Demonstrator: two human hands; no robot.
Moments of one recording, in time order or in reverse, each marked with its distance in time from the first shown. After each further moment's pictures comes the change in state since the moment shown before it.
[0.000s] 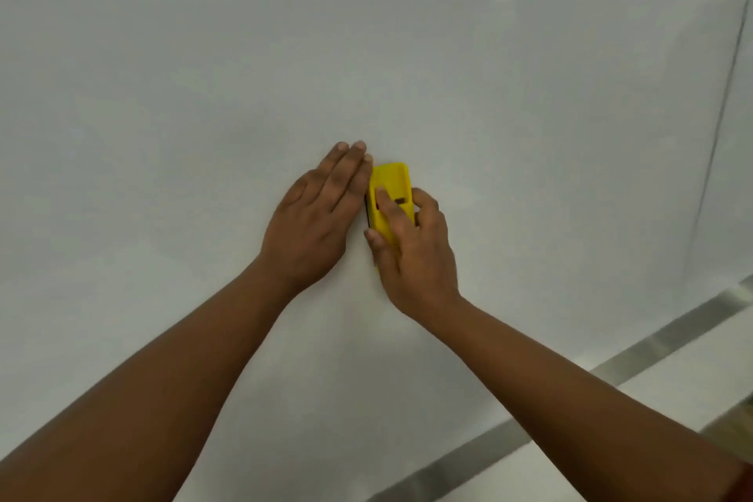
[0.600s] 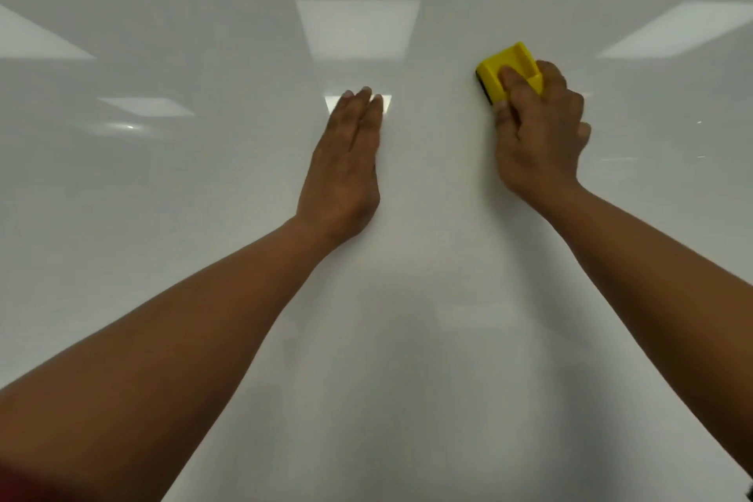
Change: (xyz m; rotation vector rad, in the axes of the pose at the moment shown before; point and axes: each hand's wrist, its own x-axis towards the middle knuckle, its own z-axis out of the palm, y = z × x) left_hand 0.031 -0.207 -0.168 0.061 0.376 -0.400; right_hand 0.279 -0.189 -0.022 -0.168 0.326 -0.241
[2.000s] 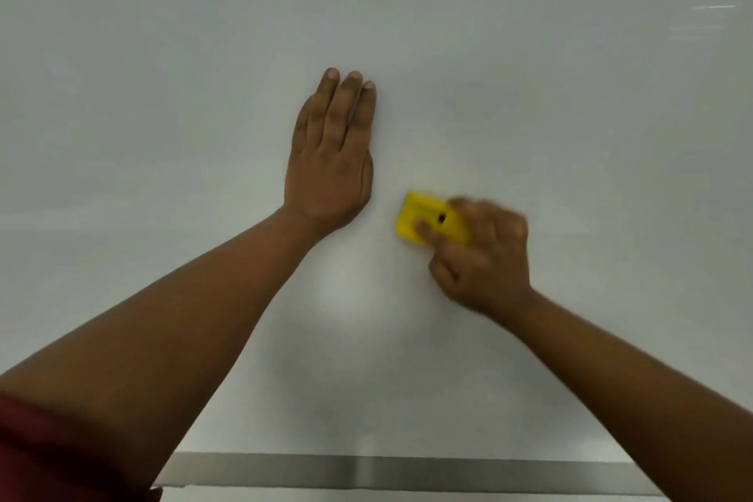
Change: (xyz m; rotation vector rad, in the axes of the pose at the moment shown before) left_hand -0.172 0.110 0.064 0.320 -0.128 -0.021; right_hand -0.314 0.136 -0.001 0.099 -0.182 -0.563
